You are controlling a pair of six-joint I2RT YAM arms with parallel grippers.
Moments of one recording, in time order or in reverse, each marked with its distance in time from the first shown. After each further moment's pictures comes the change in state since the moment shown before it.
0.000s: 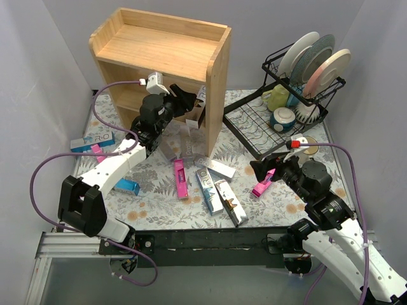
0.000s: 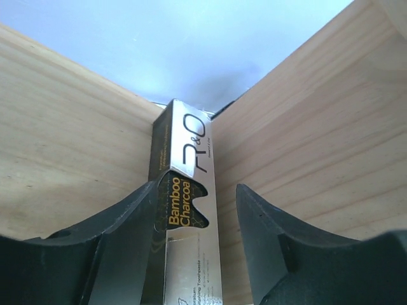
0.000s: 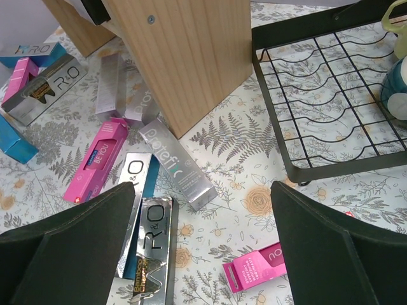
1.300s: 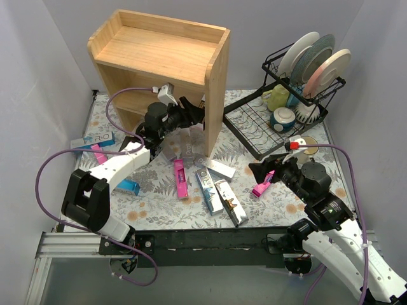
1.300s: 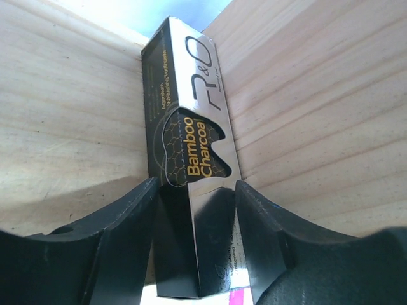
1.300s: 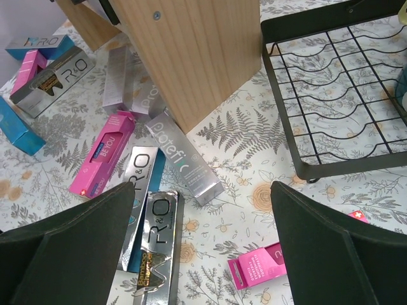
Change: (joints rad) left arm 0.002 0.048 -0.111 0.110 0.246 -0.025; right arm 0.000 -0.011 -0.017 0.000 -0.030 0.006
